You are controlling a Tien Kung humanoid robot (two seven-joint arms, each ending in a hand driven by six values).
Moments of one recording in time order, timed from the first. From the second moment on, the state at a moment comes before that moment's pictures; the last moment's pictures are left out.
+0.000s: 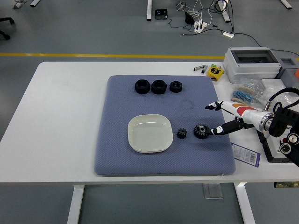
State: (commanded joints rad) left arm -0.09 0.00 -1.22 -0.18 0.67 0.23 0.06; right arm 0.74 -0.51 0.61 1.16 -1.62 0.15 -0.04
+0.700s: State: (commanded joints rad) left arm -0.09 0.00 -1.22 -0.18 0.67 0.23 0.06; right arm 0.86 -0.38 0.40 0.99 -1.65 0.10 -0.02
